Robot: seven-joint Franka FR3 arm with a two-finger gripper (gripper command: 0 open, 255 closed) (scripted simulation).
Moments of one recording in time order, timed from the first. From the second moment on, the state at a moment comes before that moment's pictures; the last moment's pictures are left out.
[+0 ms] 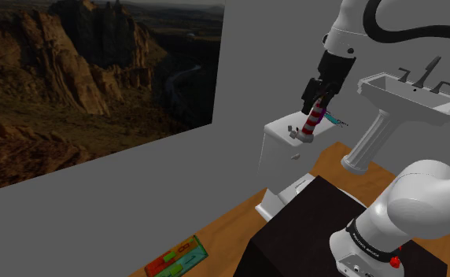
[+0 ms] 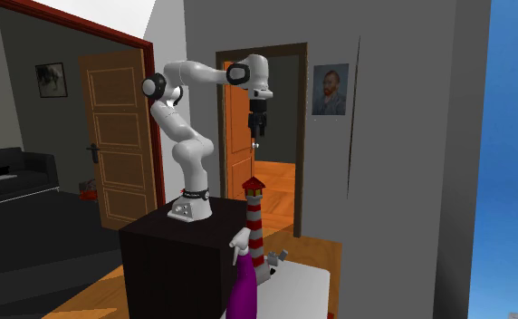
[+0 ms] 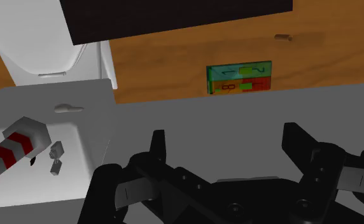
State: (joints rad) arm -0.02 -0.76 0.06 -2.41 0.03 1.65 0.11
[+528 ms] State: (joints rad) arm -0.08 -0.77 -0.03 -2.50 -0.09 1.80 -0.01
